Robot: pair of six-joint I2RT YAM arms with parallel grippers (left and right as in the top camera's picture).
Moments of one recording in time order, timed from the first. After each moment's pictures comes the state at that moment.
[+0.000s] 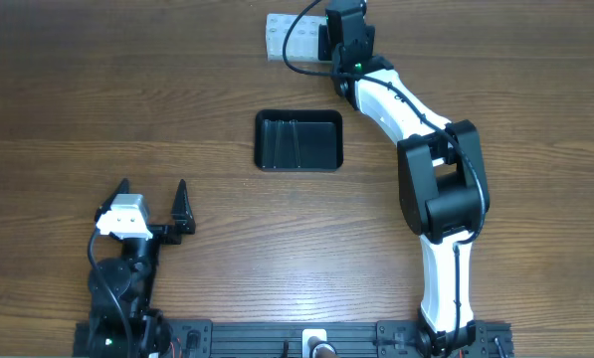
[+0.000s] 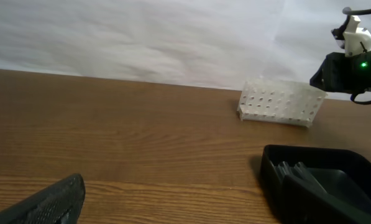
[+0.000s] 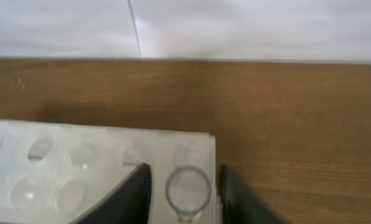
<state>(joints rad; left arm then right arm) -0.06 0.01 0.01 -0.07 -0.01 -0.12 0.32 2.24 1.68 -0.02 0.29 0.18</state>
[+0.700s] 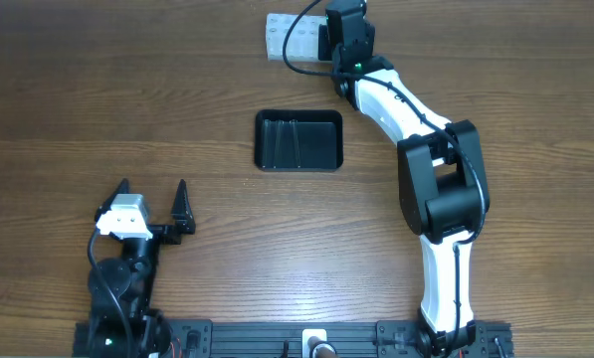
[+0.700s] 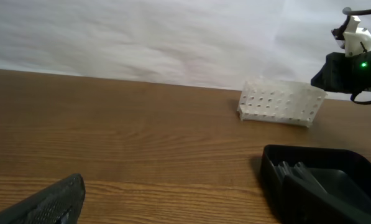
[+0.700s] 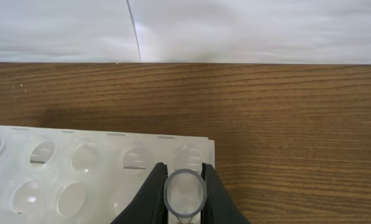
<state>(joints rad) -0.06 0.01 0.01 -0.07 -0.01 -0.12 0.32 2.24 1.68 -0.02 0.29 0.18</state>
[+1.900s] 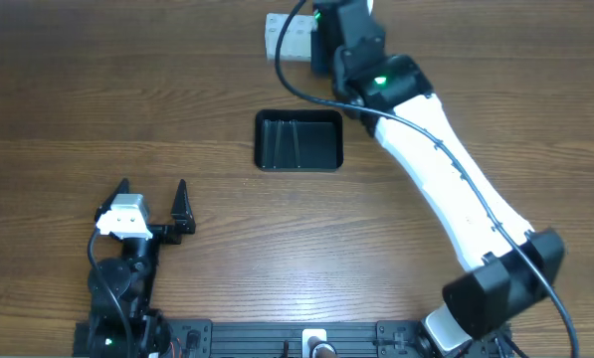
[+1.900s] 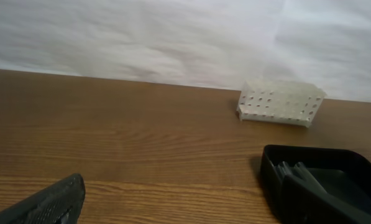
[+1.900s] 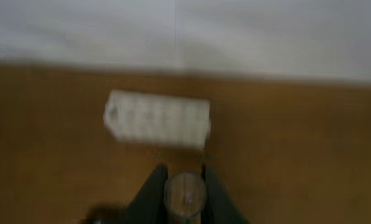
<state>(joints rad) -0.06 0.01 0.01 -0.07 -0.01 -0.12 0.49 1.76 1.70 -0.69 0.35 0.29</state>
